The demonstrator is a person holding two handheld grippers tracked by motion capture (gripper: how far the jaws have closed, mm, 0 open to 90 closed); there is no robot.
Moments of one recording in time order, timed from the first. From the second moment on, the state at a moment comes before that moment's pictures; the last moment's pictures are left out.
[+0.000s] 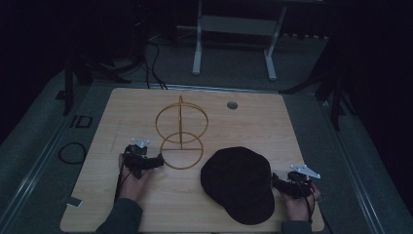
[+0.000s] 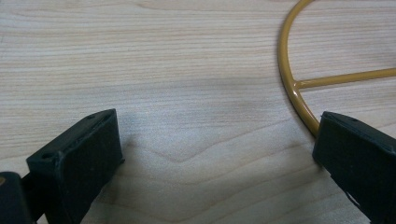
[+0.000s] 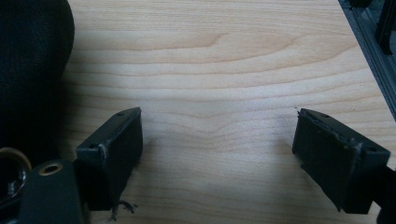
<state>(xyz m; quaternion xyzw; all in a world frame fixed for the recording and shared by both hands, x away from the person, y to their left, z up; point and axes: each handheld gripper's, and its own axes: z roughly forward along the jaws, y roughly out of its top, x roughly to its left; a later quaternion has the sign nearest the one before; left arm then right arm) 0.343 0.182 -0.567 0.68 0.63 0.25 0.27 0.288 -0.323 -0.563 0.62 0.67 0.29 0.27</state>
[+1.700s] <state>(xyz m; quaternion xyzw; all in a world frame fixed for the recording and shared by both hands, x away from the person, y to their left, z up) 0.342 0.182 -0.567 0.69 0.62 0.24 0.27 0.288 -0.324 -0.500 0.55 0.76 0.28 0.23</state>
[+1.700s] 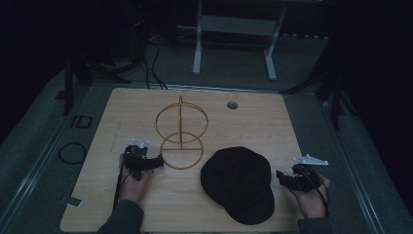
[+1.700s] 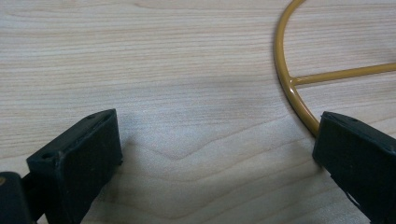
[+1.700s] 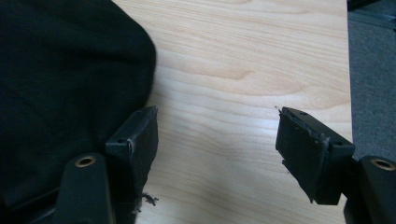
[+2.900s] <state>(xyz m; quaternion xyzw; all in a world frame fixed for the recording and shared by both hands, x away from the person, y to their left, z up) 0.342 0.182 -0.567 0.69 0.62 0.24 0.28 0.285 -0.240 -0.461 0.44 0.82 0.30 0.21</state>
